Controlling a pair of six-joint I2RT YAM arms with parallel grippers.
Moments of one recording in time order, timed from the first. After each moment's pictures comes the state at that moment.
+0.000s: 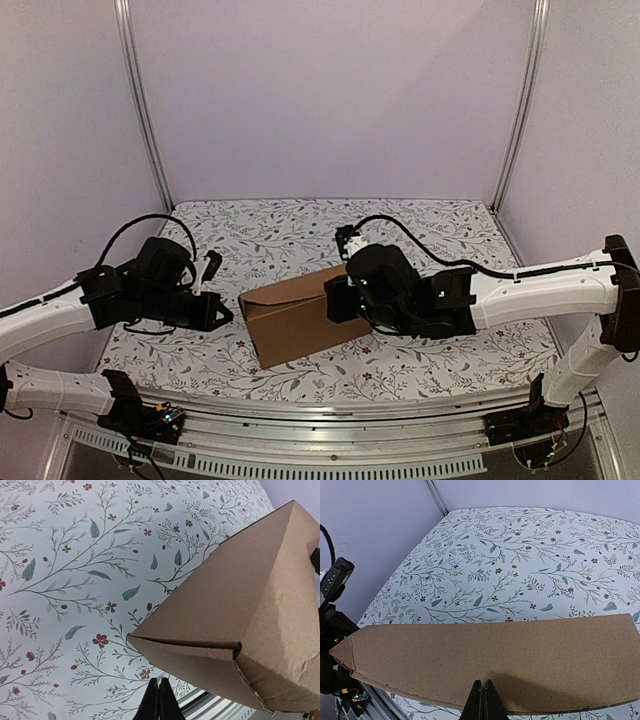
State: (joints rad) left arm -0.75 0.95 0.68 -0.57 0.09 -0.57; right arm 1.23 1.60 1.11 -0.09 0.46 0.66
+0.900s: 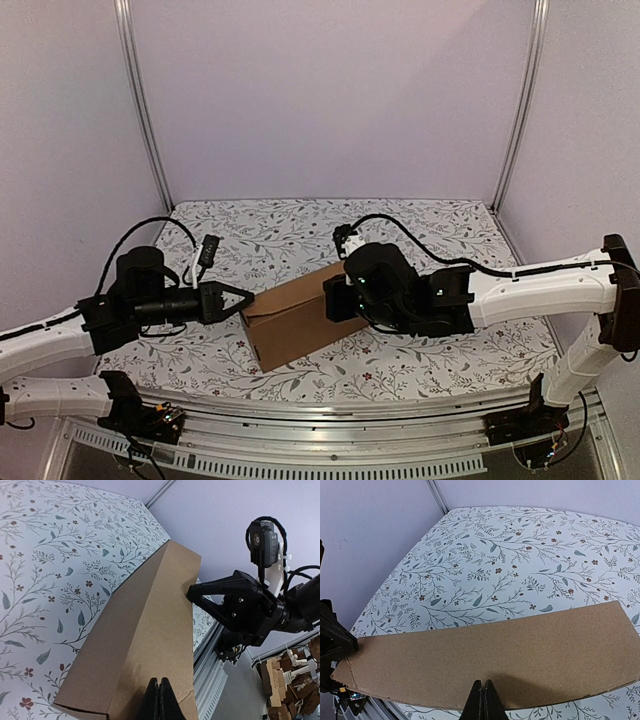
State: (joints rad) left arm -0.75 0.85 0.49 -0.02 0.33 -0.67; right arm 1.22 1.61 1.13 -0.11 0.45 0.65
